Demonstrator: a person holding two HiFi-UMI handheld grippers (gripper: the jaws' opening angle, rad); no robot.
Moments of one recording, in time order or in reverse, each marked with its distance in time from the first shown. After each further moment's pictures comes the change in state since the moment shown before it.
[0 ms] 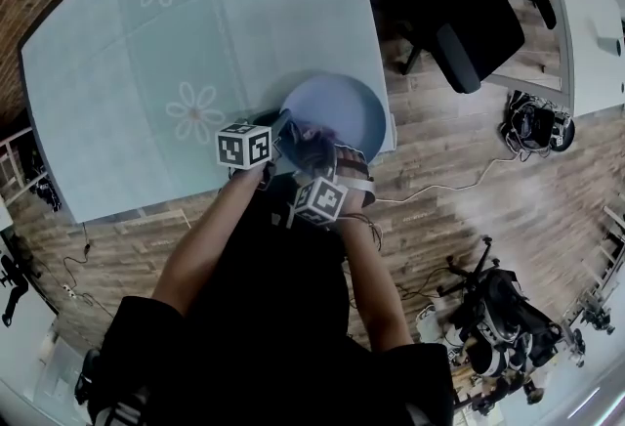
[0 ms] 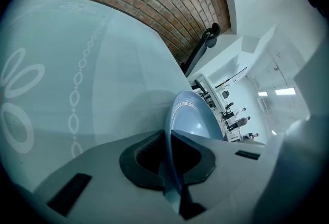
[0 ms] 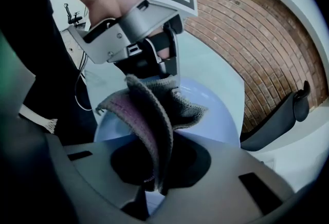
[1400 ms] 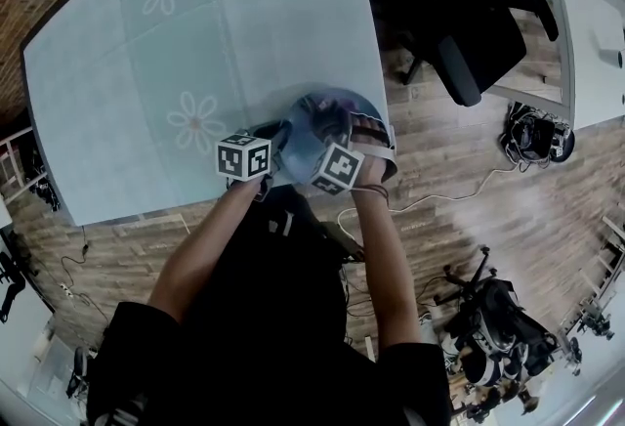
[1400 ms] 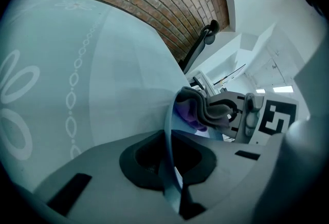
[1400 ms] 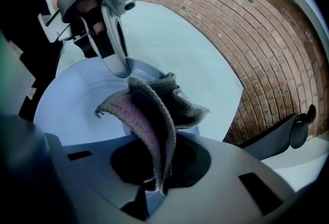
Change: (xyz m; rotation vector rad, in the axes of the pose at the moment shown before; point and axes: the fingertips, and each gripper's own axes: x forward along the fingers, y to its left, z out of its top) left arm 0.003 -0.004 -0.004 0.017 0.038 -0.017; right arm 0.035 -0.099 -0.008 -0.176 0.078 -0.020
